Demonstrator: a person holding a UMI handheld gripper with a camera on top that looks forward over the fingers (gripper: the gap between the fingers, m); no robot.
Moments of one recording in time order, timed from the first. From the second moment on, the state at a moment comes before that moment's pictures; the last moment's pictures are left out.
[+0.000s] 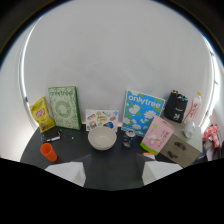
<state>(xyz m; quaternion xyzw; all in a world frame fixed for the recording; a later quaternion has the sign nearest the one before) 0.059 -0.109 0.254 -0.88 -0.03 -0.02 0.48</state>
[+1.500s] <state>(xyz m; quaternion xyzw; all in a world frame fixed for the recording) 0.457 -0.003 0.213 -0.88 0.00 -0.05 0.47</state>
